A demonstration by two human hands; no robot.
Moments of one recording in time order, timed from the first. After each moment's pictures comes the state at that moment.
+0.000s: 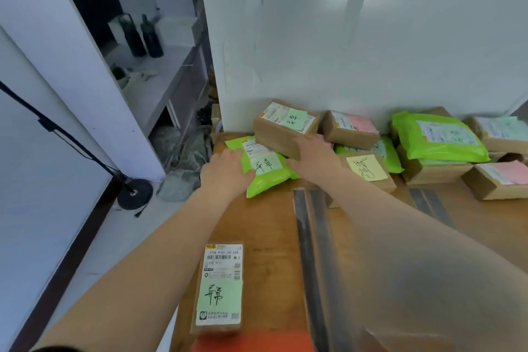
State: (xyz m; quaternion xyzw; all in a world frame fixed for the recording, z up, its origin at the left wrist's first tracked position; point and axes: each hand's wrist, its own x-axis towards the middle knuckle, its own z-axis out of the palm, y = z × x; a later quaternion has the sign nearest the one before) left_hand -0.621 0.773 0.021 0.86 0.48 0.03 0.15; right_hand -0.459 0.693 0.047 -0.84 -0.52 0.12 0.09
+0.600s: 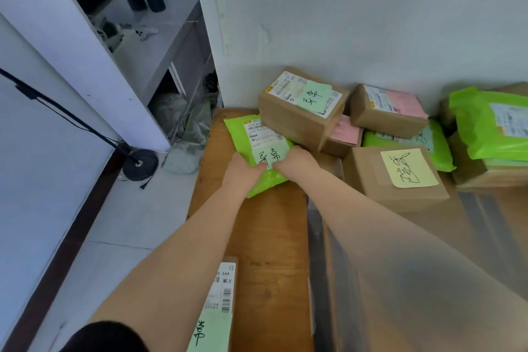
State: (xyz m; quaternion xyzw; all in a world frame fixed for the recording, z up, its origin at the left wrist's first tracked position) left_hand -0.555 0.820 -0.089 0.64 0.61 0.09 0.46; right_hand -0.441 0.785 -0.077 -0.85 -0.39 0.34 0.10
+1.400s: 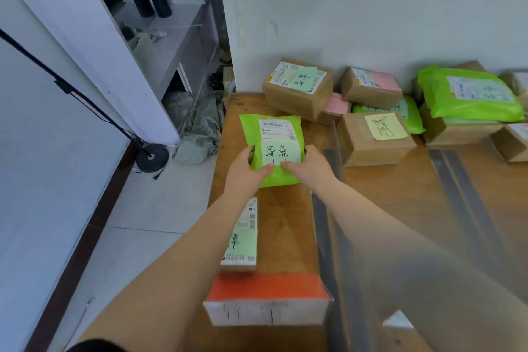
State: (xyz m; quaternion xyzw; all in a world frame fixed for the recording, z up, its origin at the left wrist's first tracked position) left_hand -0.648 0.703 -0.023 0.69 0.51 0.19 0.47; right_hand -0.517 0.652 -0.024 -0.83 -0.33 0.34 0.29
